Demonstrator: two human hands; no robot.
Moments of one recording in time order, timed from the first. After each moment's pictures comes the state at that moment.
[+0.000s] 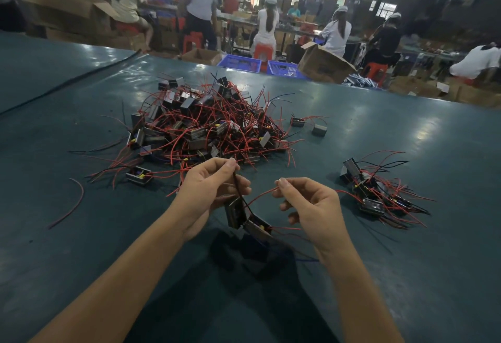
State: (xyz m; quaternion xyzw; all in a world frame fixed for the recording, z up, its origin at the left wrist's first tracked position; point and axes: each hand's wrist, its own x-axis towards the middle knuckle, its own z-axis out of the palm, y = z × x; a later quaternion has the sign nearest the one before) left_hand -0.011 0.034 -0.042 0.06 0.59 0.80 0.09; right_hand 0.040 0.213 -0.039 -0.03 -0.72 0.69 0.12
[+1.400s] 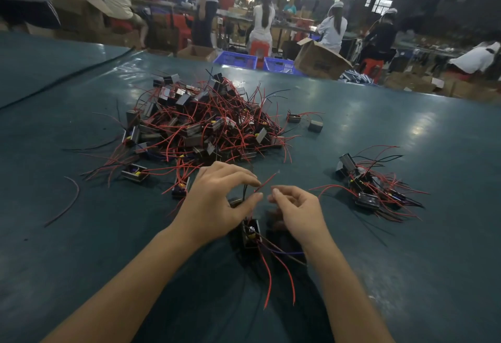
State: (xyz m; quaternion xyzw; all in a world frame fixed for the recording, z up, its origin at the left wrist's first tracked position) left_hand -0.001 0.041 -0.060 0.32 0.83 0.38 -0.27; right_hand 0.028 0.206 -0.062 -0.13 -0.73 0.66 0.07
